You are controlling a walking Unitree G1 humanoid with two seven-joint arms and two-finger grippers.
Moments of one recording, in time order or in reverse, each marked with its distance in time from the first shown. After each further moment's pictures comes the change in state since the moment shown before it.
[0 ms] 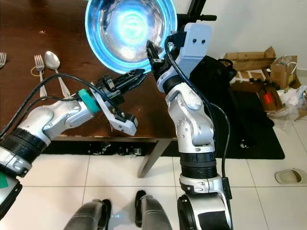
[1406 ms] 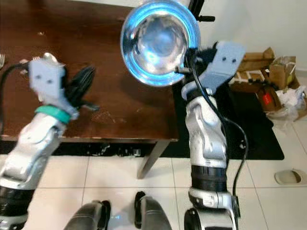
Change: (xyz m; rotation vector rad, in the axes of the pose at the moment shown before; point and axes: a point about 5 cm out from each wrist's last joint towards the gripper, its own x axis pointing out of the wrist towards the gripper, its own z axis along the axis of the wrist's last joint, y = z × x) left arm -0.105 0.019 -0.024 -1.213 0.785 0.474; right arm -0.044 -0.053 -0.008 -0.102 -0.092 -0.248
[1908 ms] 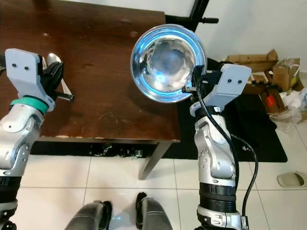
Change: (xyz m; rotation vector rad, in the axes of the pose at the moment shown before) left arm 0.019 0.022 0.000 0.045 0.074 0.096; right arm -0.019 -0.017 -0.006 -0.075 0.015 -0.030
